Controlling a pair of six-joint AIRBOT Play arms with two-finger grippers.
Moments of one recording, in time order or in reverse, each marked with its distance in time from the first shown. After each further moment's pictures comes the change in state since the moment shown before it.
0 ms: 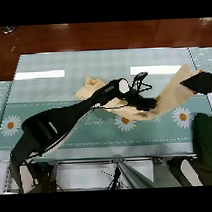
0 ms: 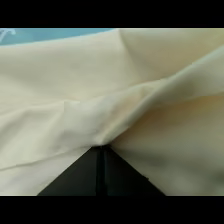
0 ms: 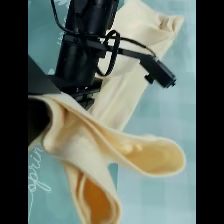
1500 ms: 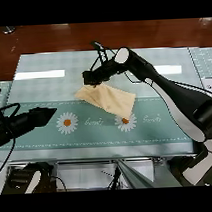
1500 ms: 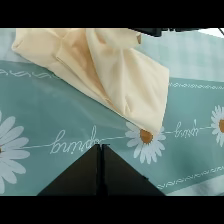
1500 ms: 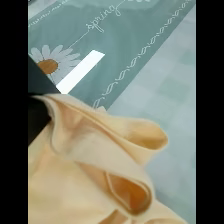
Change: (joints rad) left arm 0.813 1.647 -1.168 0.233 -0.163 -0.062; right arm 0.914 -1.078 0.722 0.077 -0.412 0.159
